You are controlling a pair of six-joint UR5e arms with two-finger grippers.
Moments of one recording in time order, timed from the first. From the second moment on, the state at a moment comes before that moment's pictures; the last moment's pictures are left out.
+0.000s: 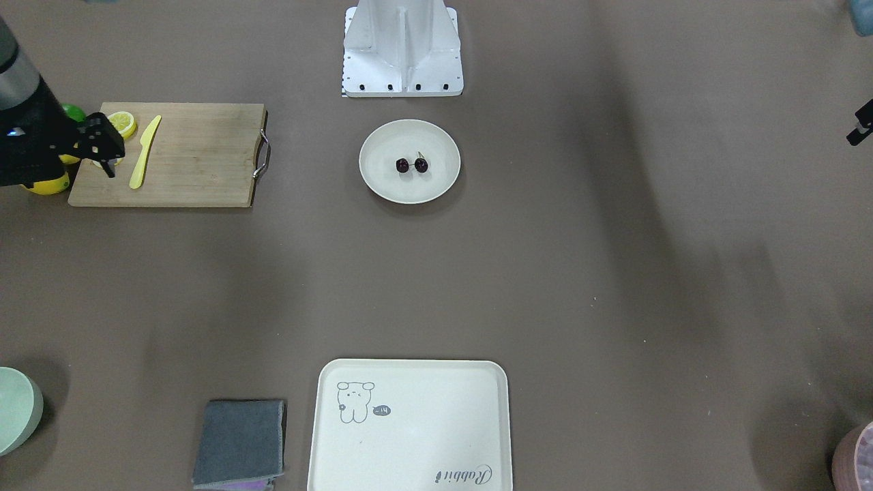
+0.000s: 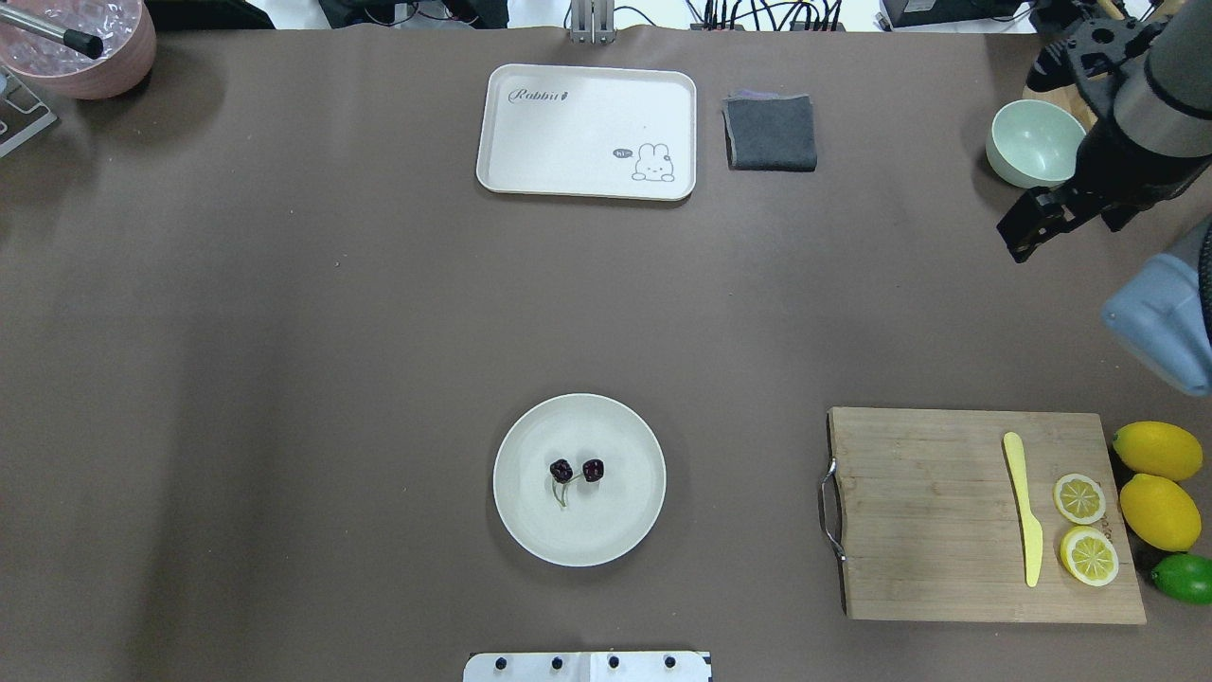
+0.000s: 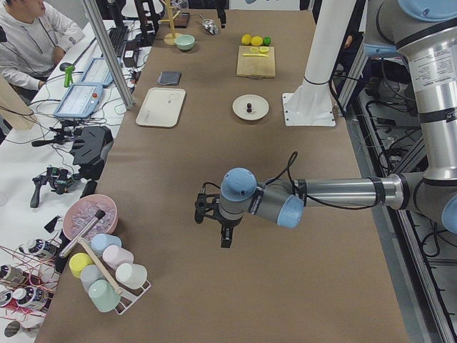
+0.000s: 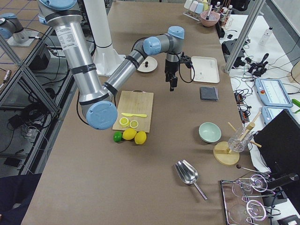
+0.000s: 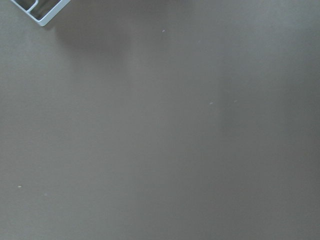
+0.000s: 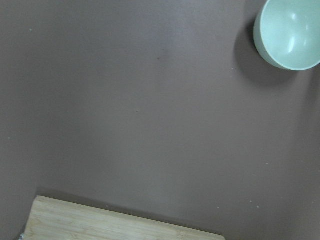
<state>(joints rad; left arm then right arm) -1.51 -1.27 -1.76 -1.96 -2.40 -0.20 1.09 -1.27 2.09 -2.10 2.10 0.29</state>
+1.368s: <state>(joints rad) -1.67 -1.27 -1.71 -1.94 -2.51 0.04 1.77 -1.50 1.90 -2.11 2.27 -0.56</state>
